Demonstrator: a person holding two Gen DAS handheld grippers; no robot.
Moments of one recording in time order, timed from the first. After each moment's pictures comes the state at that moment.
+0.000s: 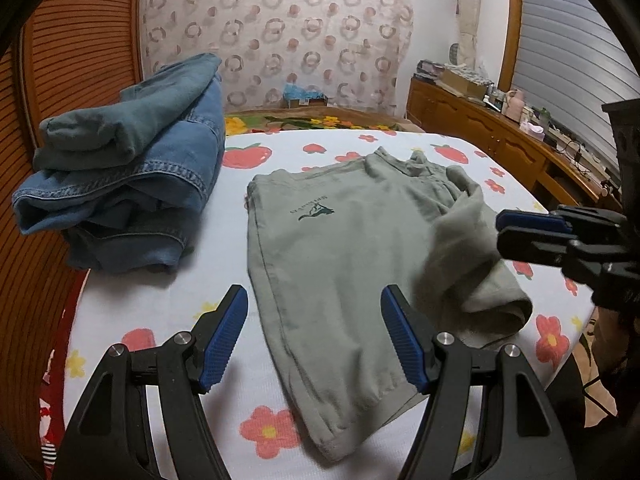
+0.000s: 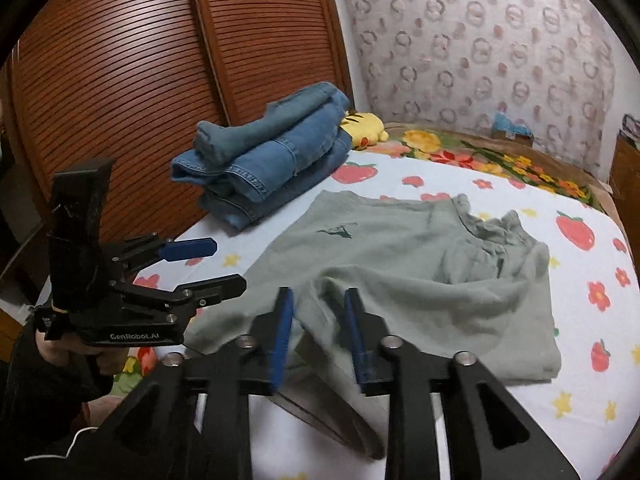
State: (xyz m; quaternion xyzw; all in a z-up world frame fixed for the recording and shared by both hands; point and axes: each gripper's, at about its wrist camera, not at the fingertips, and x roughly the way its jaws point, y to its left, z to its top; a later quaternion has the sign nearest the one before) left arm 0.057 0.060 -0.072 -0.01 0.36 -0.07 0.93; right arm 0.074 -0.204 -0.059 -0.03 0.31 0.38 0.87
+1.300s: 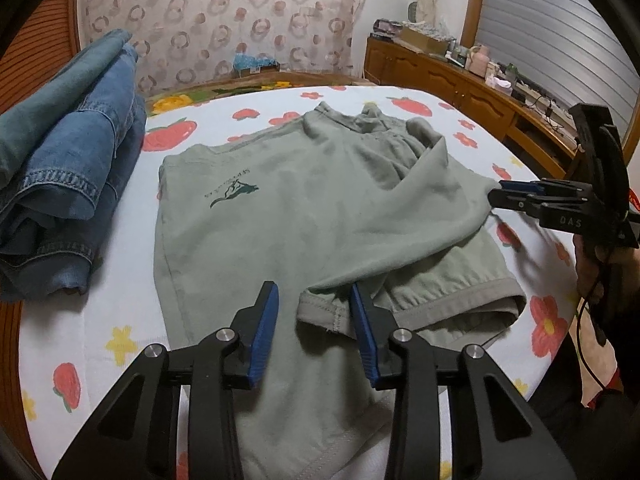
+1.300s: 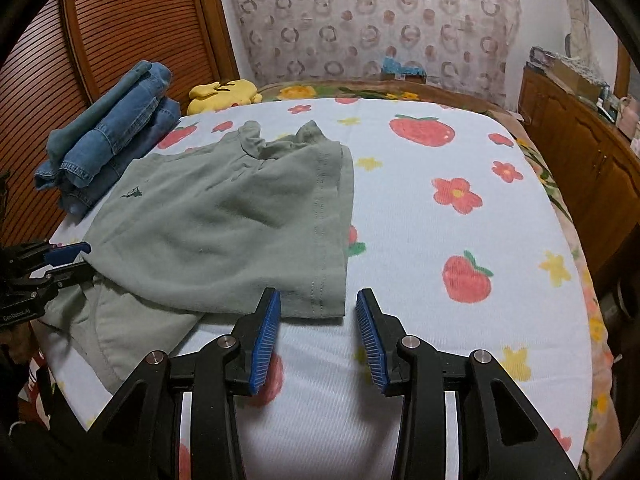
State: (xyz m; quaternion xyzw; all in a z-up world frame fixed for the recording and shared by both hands) left arm 0.091 0.020 -0.095 0.02 0.42 -0.14 0.90; right arm 0.121 -0.275 -0.085 -0.02 0.39 0.21 0.90
